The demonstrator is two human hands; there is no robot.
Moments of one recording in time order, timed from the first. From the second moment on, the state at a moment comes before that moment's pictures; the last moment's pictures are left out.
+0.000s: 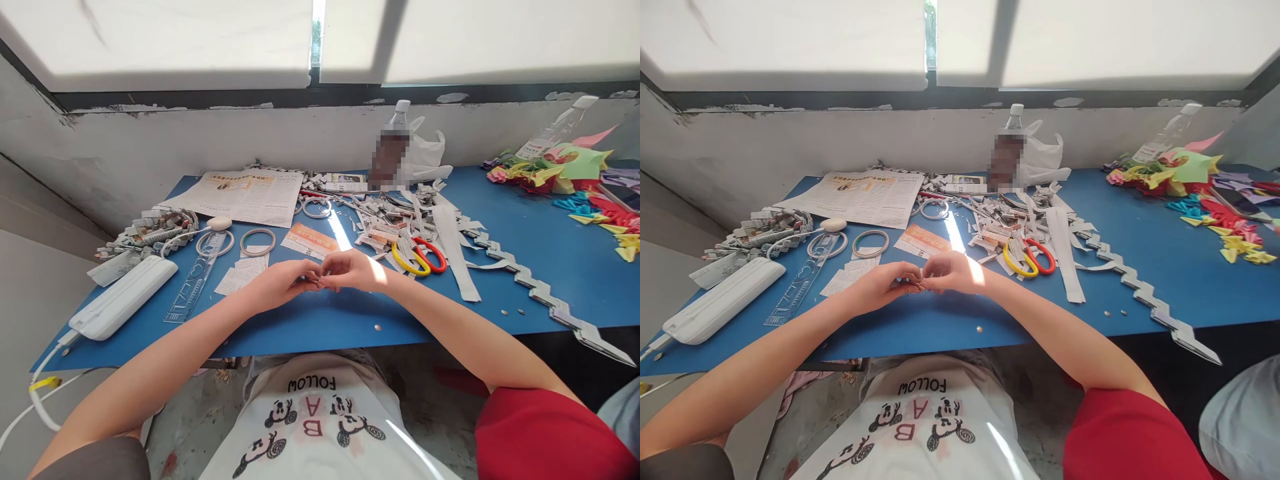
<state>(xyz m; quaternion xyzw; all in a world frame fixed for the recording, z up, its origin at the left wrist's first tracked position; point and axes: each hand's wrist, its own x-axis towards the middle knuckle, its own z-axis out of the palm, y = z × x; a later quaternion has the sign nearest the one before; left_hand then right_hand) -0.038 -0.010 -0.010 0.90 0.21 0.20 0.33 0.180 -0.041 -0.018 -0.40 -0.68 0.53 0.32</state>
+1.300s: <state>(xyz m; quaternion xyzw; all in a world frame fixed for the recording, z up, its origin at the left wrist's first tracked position) -0.038 -0.006 -0.008 0.97 0.17 0.17 0.02 0.181 -0.048 -0.011 -0.43 -0.80 0.28 0.31</state>
